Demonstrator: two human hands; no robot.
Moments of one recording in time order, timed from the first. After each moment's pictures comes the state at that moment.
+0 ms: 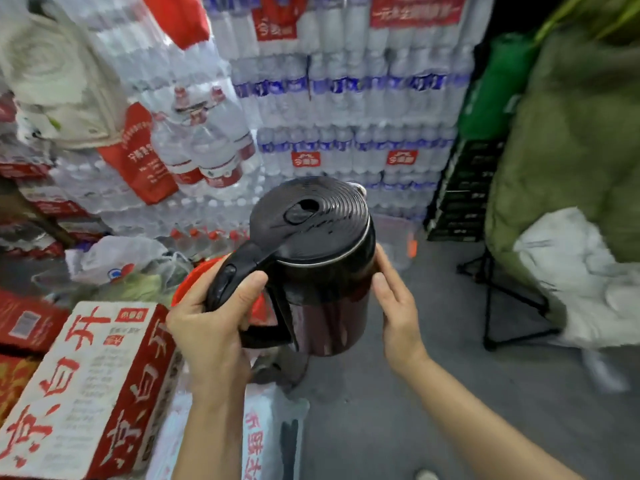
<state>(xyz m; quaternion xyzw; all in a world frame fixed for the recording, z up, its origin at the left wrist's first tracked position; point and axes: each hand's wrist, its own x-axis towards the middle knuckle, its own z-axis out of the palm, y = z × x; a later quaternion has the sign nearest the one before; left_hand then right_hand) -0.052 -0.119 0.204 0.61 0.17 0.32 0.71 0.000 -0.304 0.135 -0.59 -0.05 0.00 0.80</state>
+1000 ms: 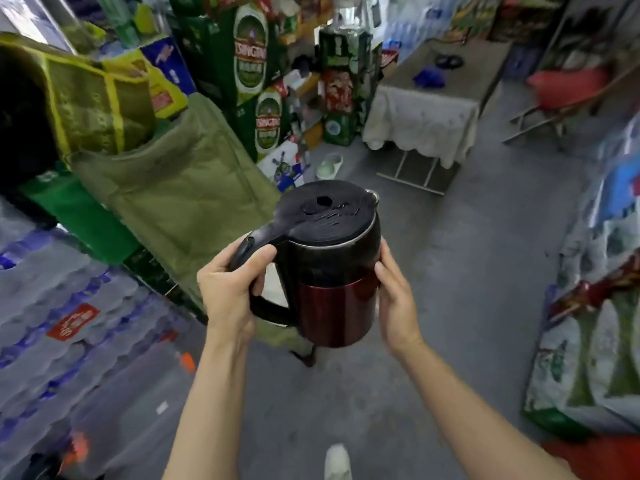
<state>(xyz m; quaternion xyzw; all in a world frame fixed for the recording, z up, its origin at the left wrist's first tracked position) 0.136 -0.693 0.247 0.60 -0.17 -0.15 0.77 -0.018 -0.823 0.186 -0.49 0.22 -0.37 0.76</state>
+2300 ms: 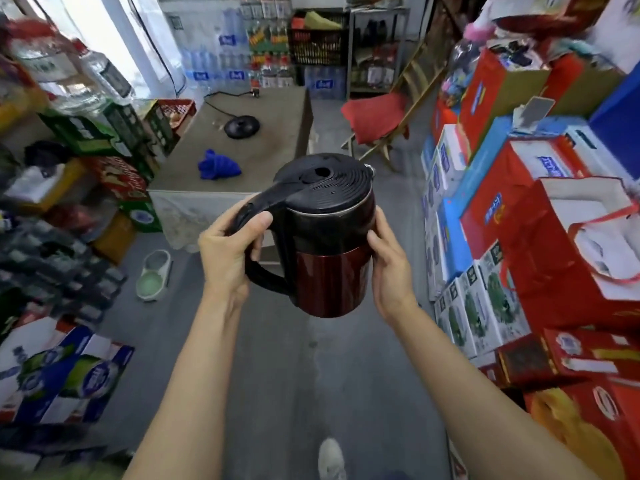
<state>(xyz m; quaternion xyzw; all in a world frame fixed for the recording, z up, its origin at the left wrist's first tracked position) 0.107 -1.517 0.253 0.49 -0.33 -0.39 0.71 -0.098 -1.552 0.211 -0.45 0.32 -0.54 0.63</state>
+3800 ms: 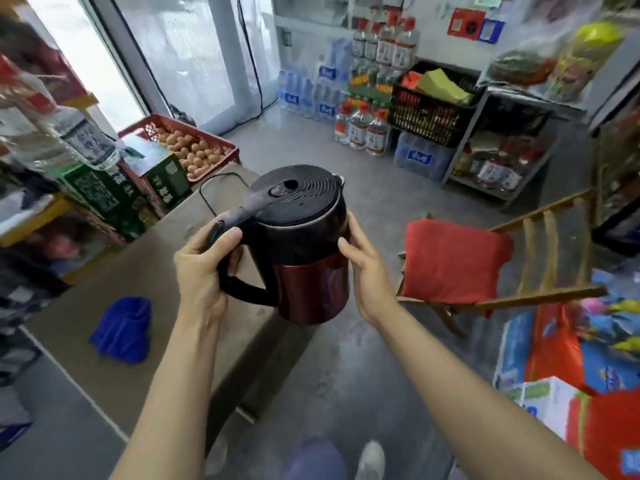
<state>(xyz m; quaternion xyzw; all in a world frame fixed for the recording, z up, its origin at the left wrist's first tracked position) 0.195 -2.236 0.241 0.54 -0.17 -0.20 0.80 0.033 -2.378 0.220 -0.55 0.24 -0.31 0.74</state>
